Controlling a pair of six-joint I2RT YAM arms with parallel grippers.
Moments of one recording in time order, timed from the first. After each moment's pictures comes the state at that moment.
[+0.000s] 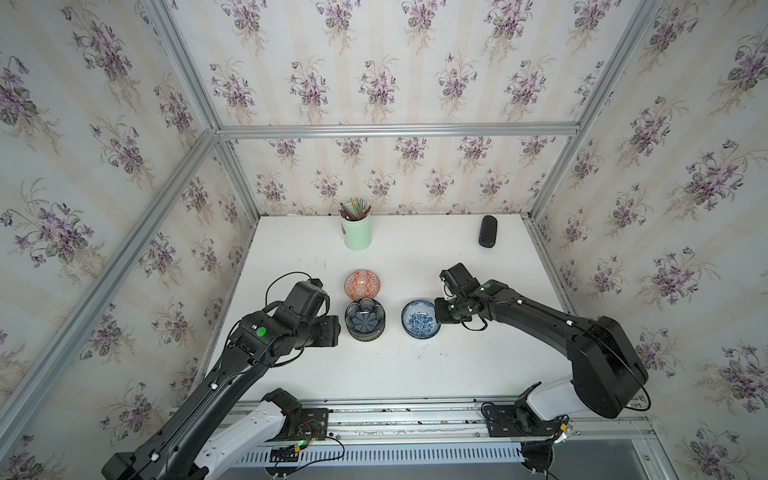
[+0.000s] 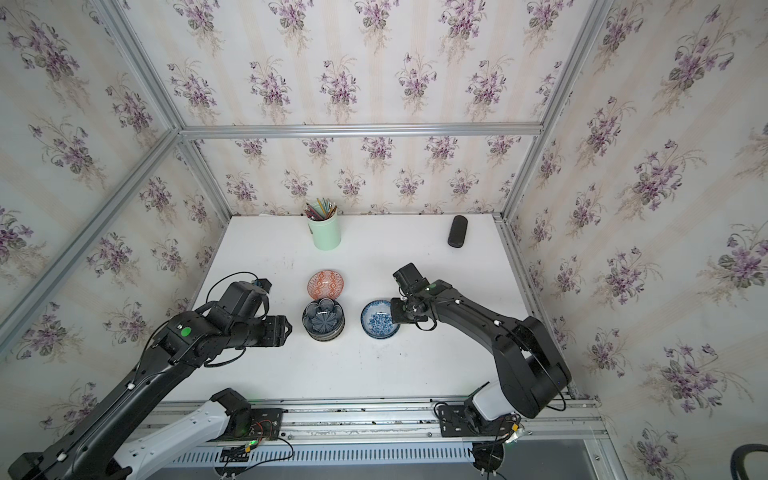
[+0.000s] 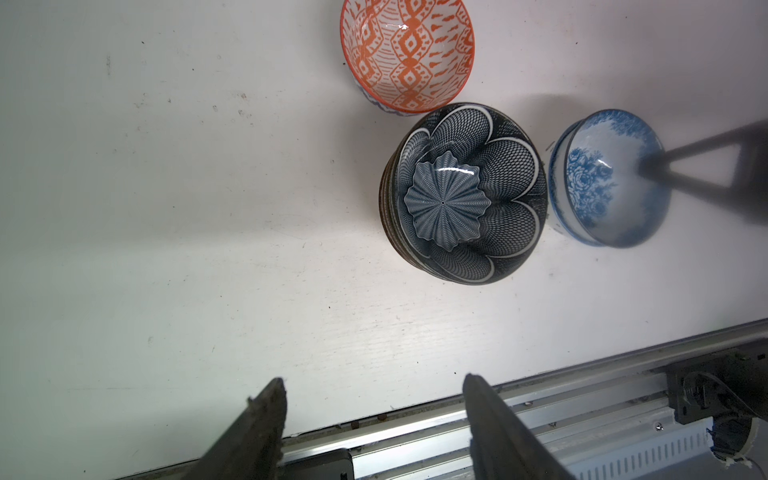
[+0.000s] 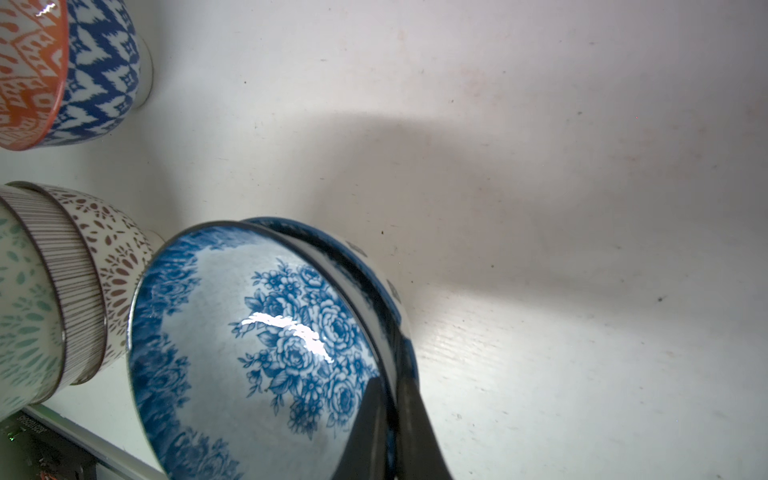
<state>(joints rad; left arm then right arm) -0.57 0.88 1.00 -1.19 0.00 -0.52 0.61 1.49 0.92 -0.61 -0.13 0.50</state>
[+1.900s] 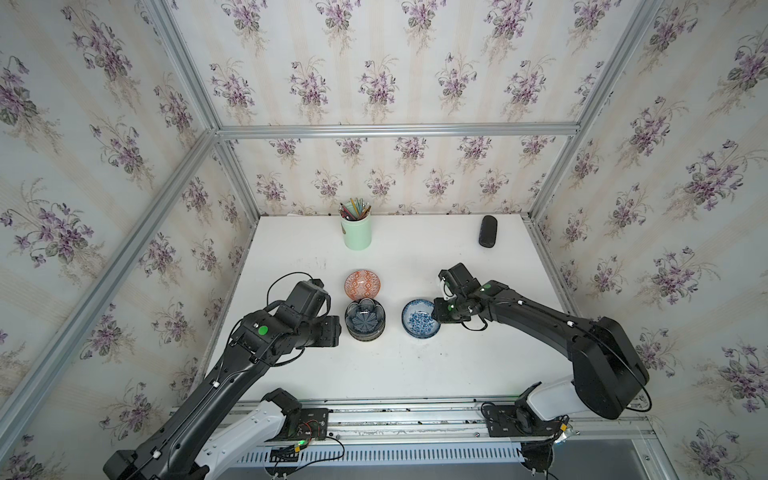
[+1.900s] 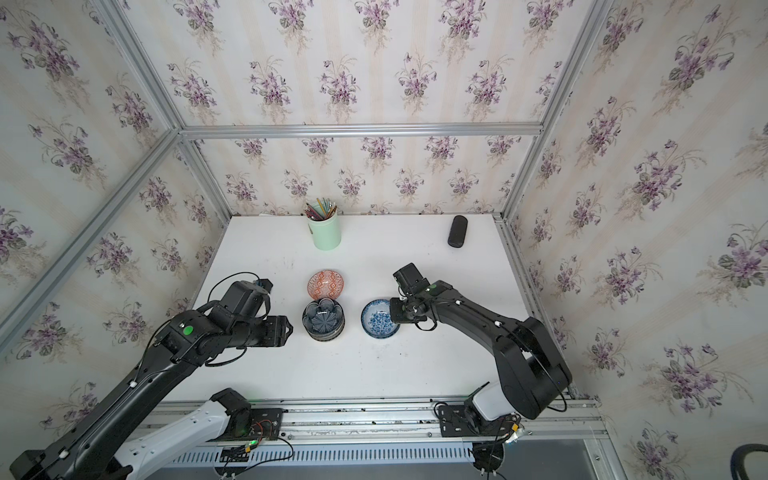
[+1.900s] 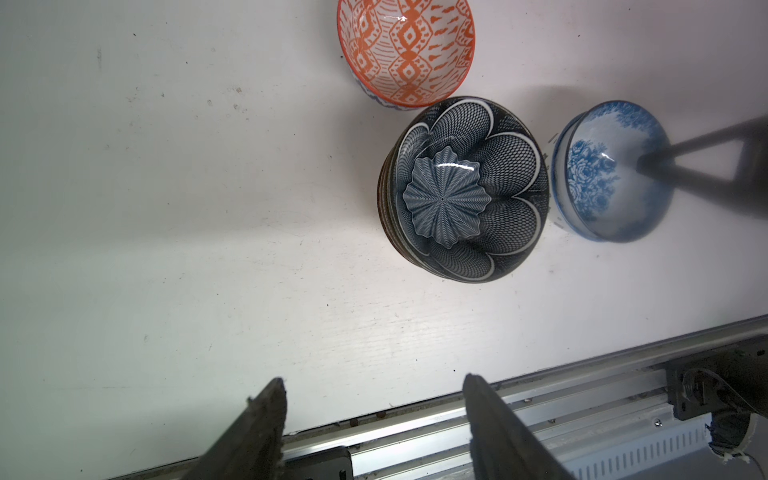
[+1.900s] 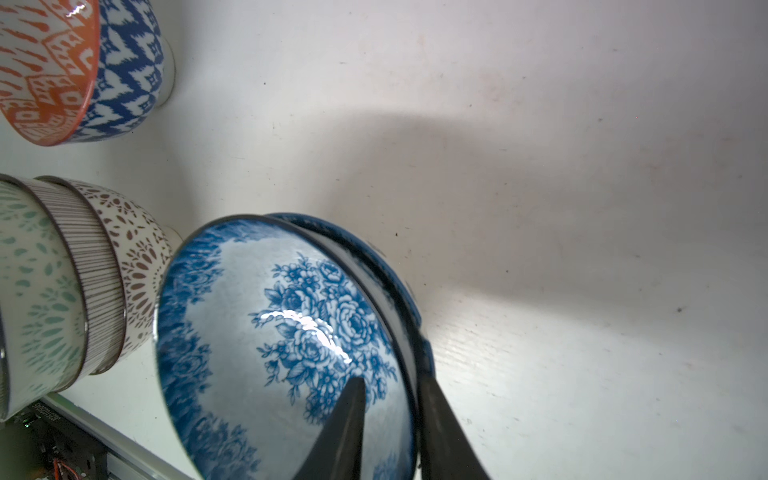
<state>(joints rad) -0.58 0.89 0.99 -1.18 0.01 -0.52 0.61 1.48 0.92 -0.59 -0.15 0.49</state>
